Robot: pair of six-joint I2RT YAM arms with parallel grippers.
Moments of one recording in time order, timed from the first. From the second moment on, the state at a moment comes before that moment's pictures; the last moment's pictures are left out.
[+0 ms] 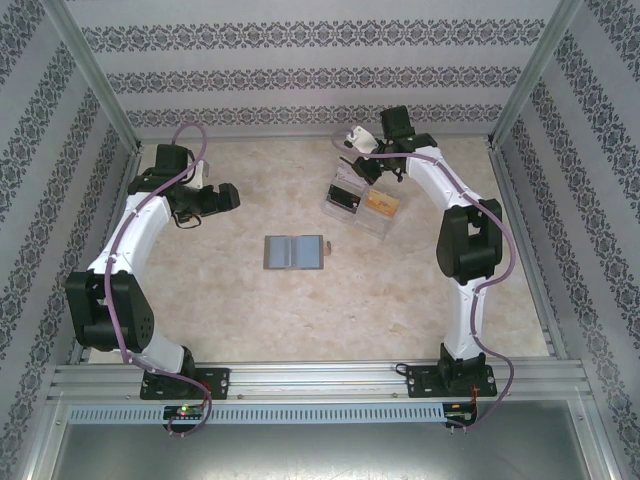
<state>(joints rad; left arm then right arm) 0.02 1.54 1.32 -0.82 0.29 -0.24 0.23 2.11 1.88 -0.69 -0.39 -0.60</state>
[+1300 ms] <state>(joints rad) 0.02 1.53 1.18 -0.79 0.40 -0.35 0.40 1.76 1.56 -0.59 -0.27 0.08</state>
